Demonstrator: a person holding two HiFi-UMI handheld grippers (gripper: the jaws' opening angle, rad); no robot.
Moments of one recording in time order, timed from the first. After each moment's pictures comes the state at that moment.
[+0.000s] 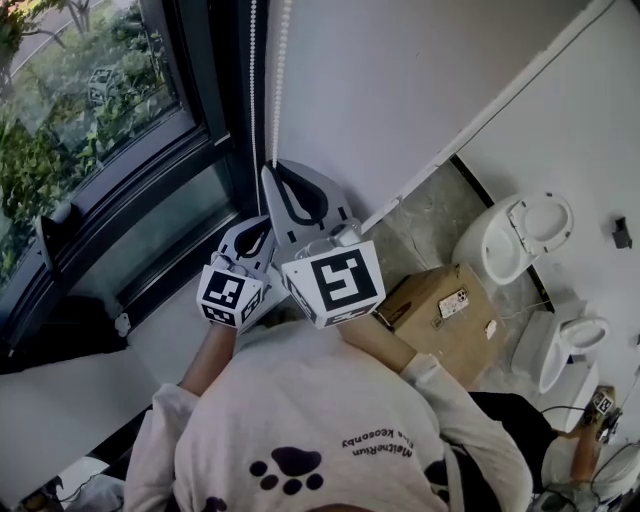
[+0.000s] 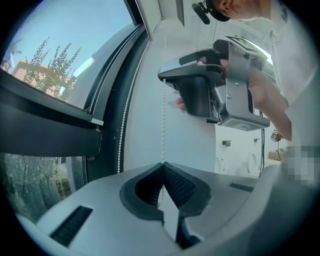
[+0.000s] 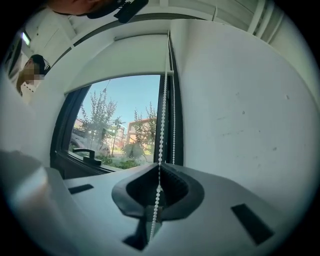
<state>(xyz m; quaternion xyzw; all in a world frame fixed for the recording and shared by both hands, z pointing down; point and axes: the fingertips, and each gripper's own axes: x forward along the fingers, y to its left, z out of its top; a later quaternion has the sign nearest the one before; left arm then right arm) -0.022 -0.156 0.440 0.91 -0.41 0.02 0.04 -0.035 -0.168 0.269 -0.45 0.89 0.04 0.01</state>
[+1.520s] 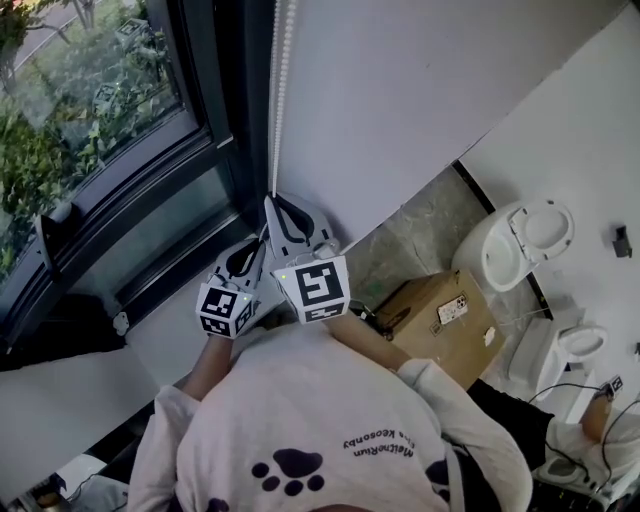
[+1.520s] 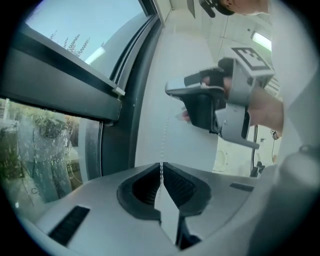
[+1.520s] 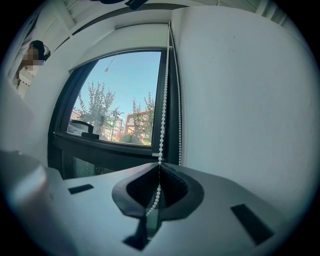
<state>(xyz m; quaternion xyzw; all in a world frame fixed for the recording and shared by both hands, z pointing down) -0.052 -0.140 0.520 0.89 -0.44 0.06 0.10 -0.039 -0.179 0.371 -0.47 0.88 0.03 -0.03</state>
